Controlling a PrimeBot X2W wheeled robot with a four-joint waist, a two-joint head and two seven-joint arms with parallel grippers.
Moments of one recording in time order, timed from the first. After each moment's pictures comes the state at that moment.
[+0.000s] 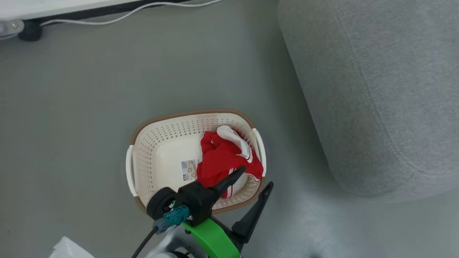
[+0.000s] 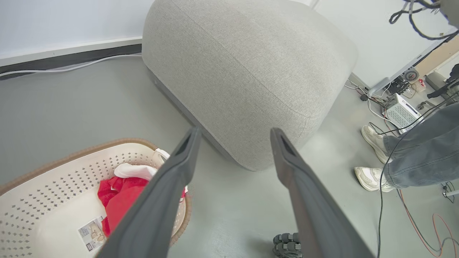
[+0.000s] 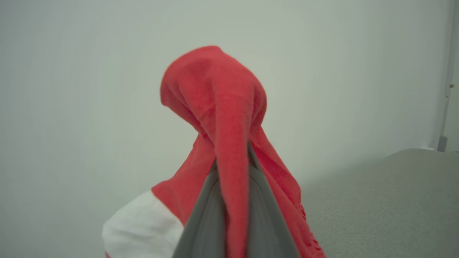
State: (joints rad) left arm -0.18 0.20 -0.81 -0.28 -0.57 0.07 0.12; right arm -0.70 -0.51 0.01 0.33 0.58 -0.07 -0.23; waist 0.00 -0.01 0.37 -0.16
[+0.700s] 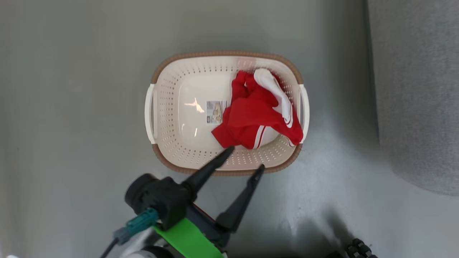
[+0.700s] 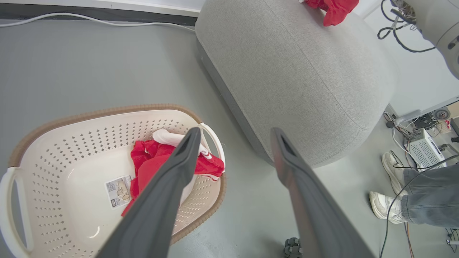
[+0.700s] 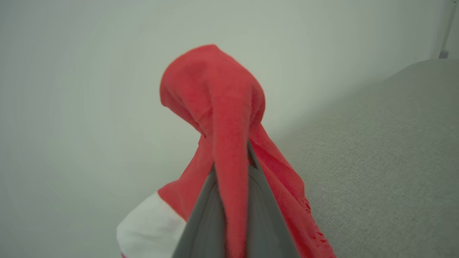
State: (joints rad) left arm -0.18 0.27 -0.76 -0.45 -0.55 0.07 0.10; right arm -0.96 -0.64 -0.14 0.53 0.66 -0.11 -0.13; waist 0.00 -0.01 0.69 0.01
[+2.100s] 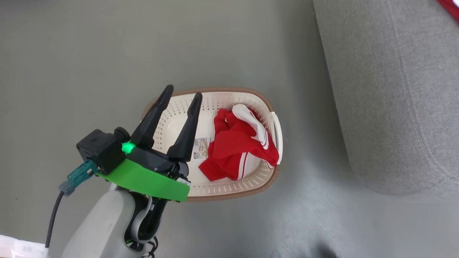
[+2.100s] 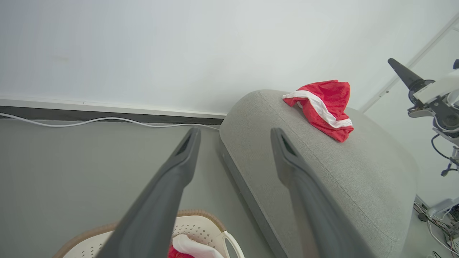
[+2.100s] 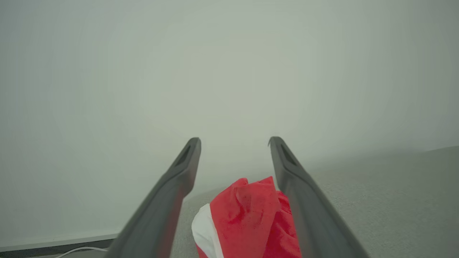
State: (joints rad) left arm -0.32 0.18 -0.52 -0.09 -0.69 -0.06 -0.23; right arm -0.76 -0.54 0.04 0.43 0.48 0.04 -0.25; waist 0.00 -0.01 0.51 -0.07
